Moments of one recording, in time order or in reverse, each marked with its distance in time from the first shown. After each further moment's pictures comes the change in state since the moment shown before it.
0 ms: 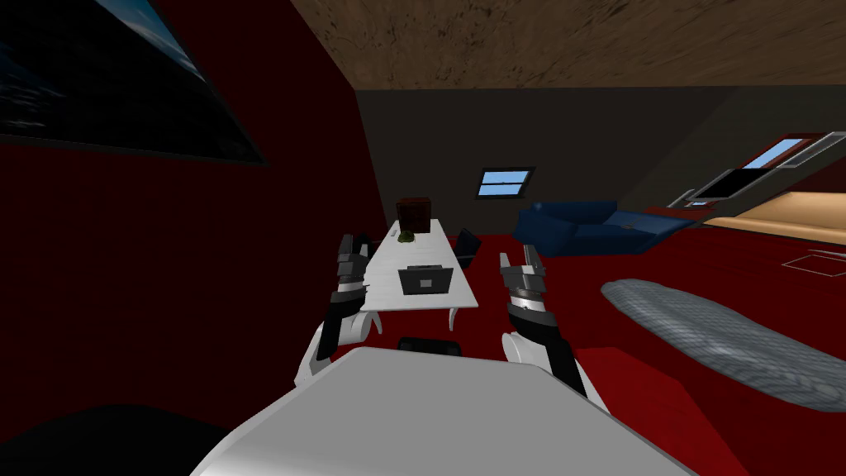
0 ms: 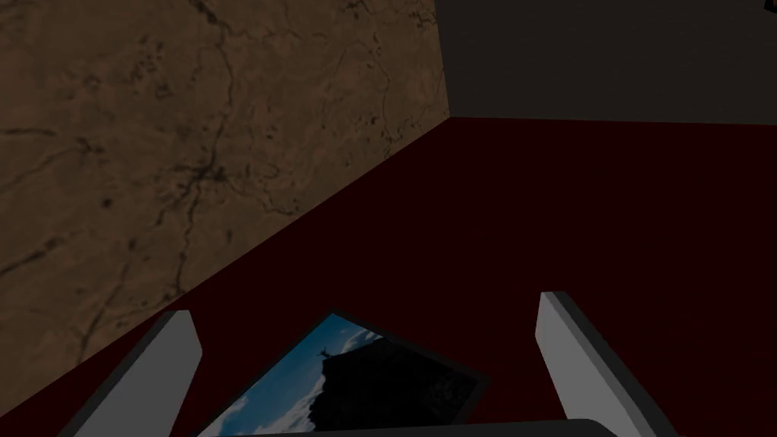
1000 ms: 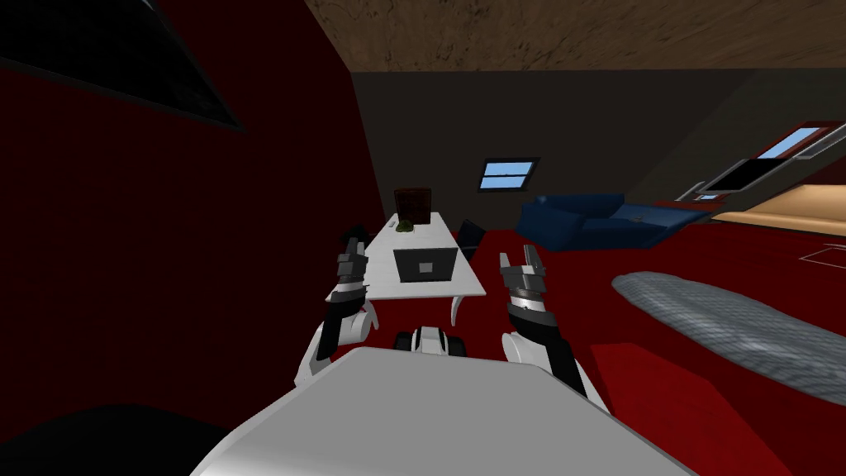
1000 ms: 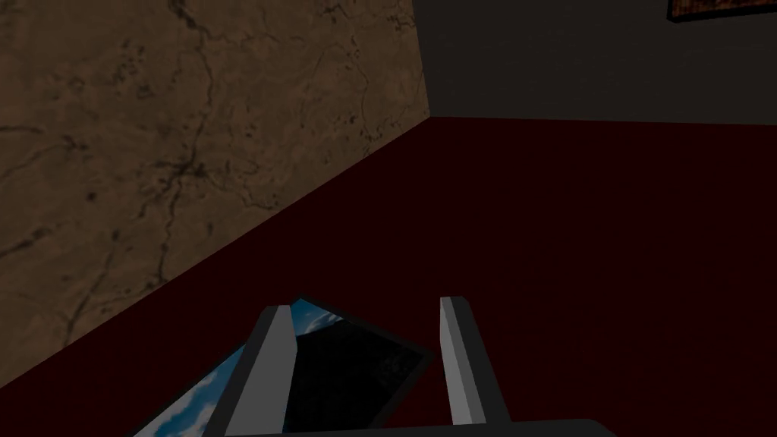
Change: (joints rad) left arm 0.000 0.000 0.000 0.000 0.000 0.000 0.000; right arm 0.000 0.000 0.000 0.000 0.000 0.000 0.000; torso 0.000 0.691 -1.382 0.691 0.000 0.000
